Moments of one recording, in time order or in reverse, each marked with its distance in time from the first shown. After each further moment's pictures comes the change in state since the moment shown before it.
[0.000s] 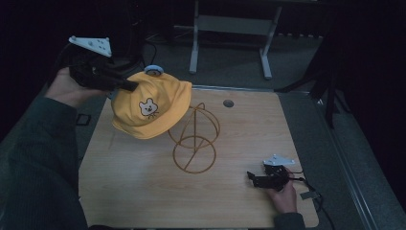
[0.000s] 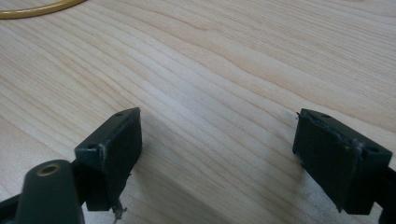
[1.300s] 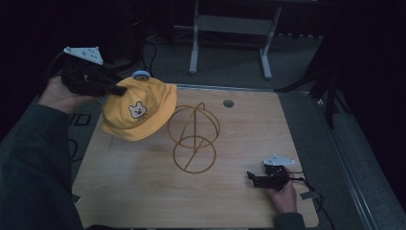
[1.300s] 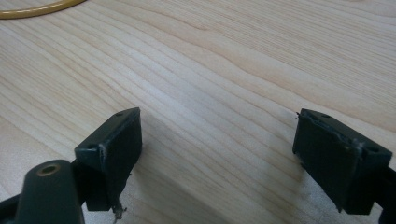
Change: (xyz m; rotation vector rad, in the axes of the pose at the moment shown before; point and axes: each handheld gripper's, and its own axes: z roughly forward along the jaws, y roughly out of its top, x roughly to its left) left arm 0.013 -0.035 -0.002 0.046 0.083 -0.067; right arm 0.000 0.000 0.000 0.000 0.000 0.001
